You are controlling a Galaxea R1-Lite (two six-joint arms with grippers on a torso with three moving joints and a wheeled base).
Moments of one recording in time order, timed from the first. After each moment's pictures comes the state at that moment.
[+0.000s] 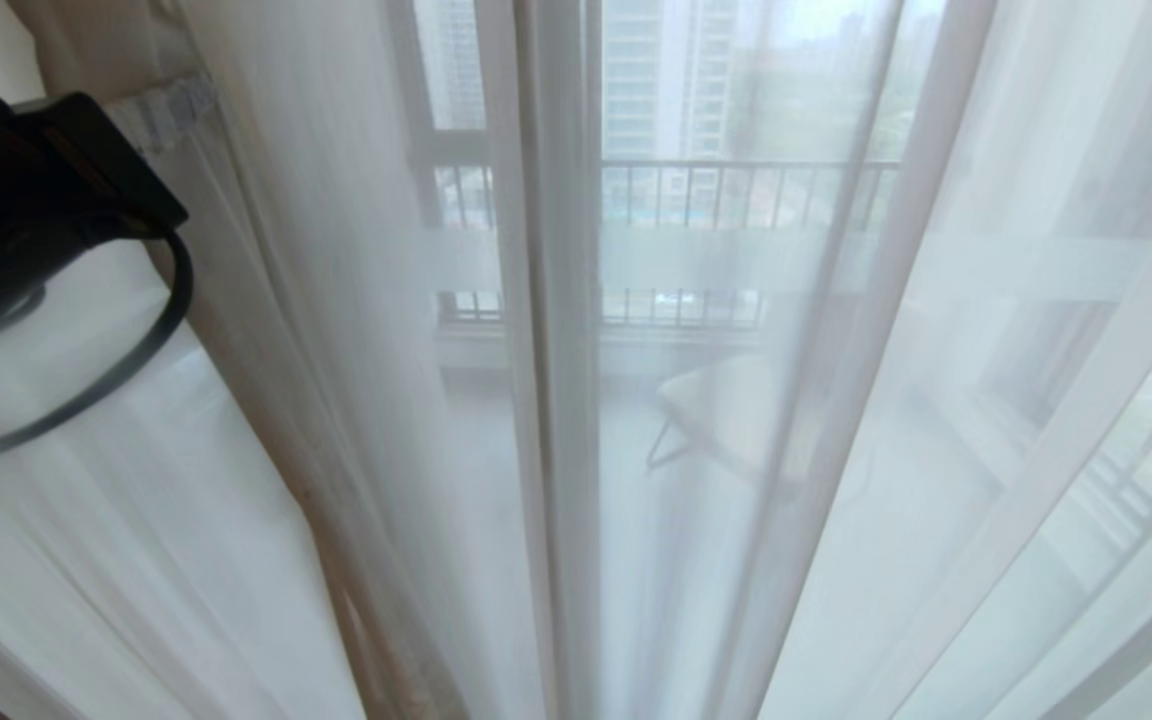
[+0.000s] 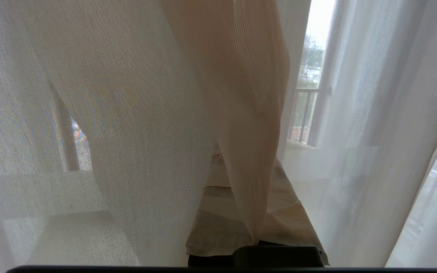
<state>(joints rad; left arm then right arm) -0.39 1.24 -0.81 -0.76 0.07 -0.07 0.00 0.00 0.00 0.00 -0.01 -0.01</state>
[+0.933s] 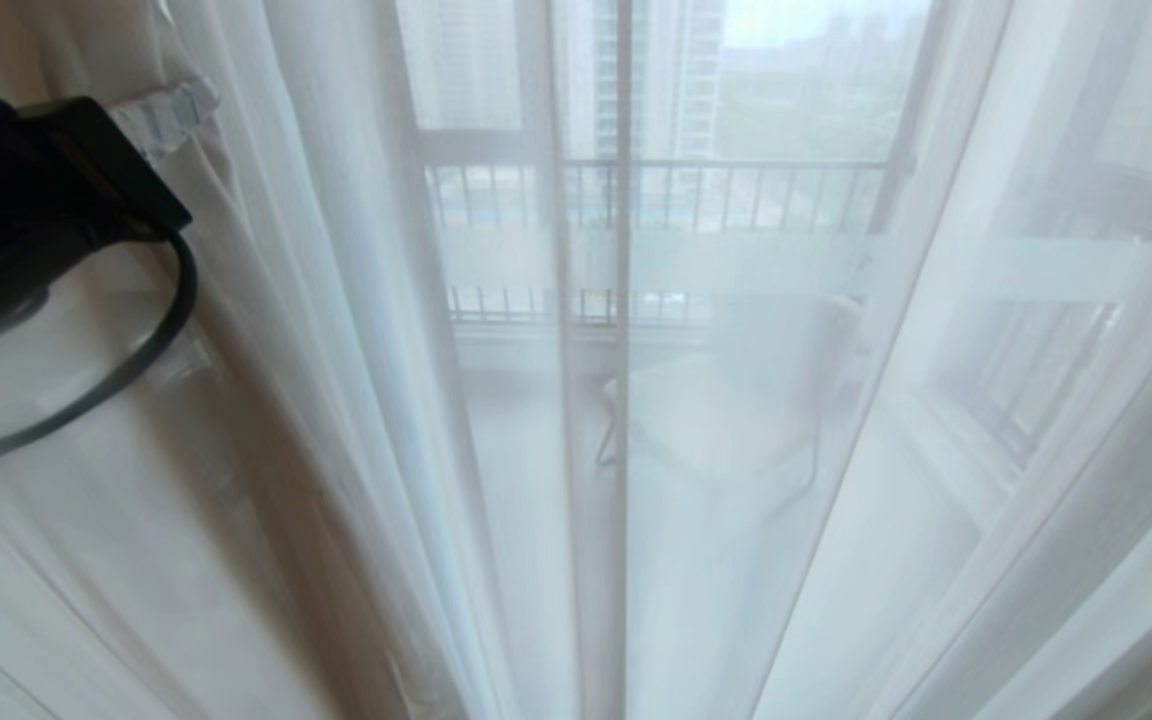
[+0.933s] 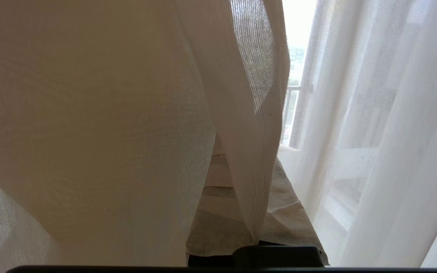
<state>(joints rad) -0.39 1.24 -0.81 -0.76 0.07 -0.07 0.00 0.00 0.00 0.00 -0.01 -0.01</state>
